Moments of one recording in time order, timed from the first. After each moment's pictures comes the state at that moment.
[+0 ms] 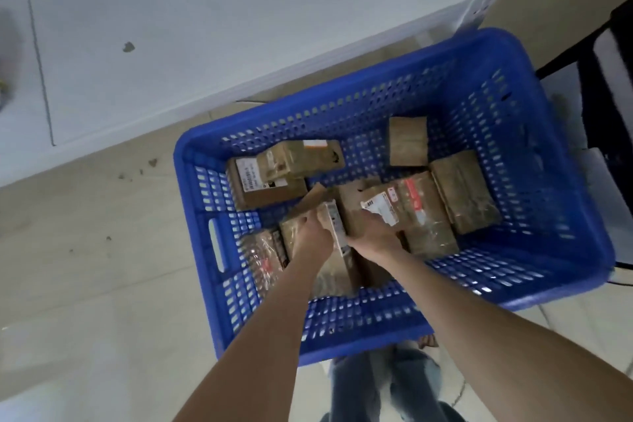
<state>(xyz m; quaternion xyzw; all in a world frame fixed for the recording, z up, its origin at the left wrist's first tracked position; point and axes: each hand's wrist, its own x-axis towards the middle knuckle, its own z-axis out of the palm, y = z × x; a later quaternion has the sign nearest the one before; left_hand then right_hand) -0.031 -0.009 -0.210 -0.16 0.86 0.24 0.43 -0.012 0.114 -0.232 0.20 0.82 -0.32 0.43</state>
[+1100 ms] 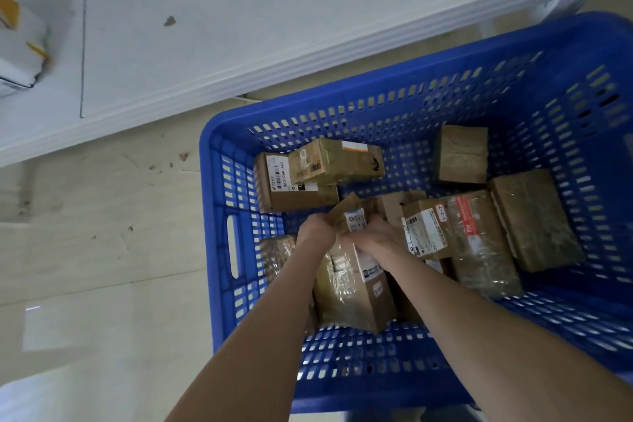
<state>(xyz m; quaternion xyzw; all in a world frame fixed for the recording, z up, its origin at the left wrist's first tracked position) -0.060 -0.052 -0.269 -0.26 0.84 0.28 0.38 -0.046 0.056 -0.318 0.29 0.75 -0.42 0.42</state>
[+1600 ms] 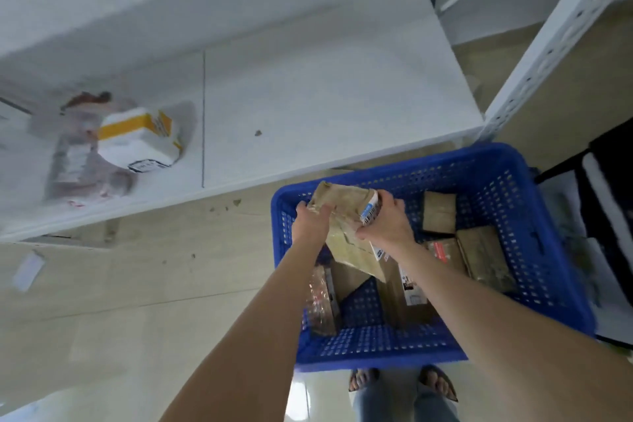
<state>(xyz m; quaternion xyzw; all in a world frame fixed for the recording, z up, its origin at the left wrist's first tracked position) -0.097 -0.055 0.003 -0.36 0.80 0.41 0.25 -0.091 0.082 -0.031 0.18 0.83 -0.45 0.27</state>
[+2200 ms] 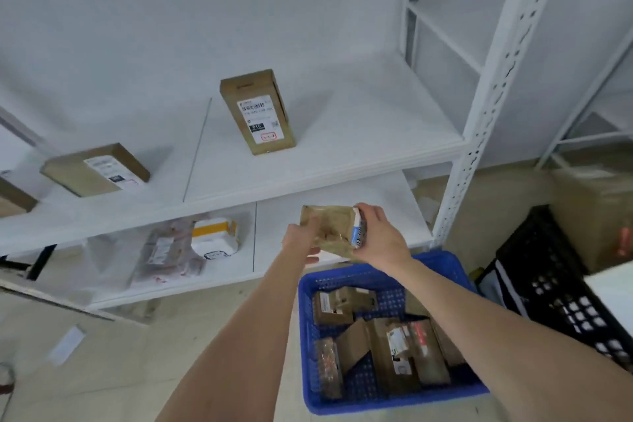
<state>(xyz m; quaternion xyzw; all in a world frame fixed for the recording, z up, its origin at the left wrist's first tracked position) -0.074 -0.059 0.384 -0.33 0.75 0.55 0.17 -0.059 0.097 0.357 -0.06 0.94 -0.34 0.08</state>
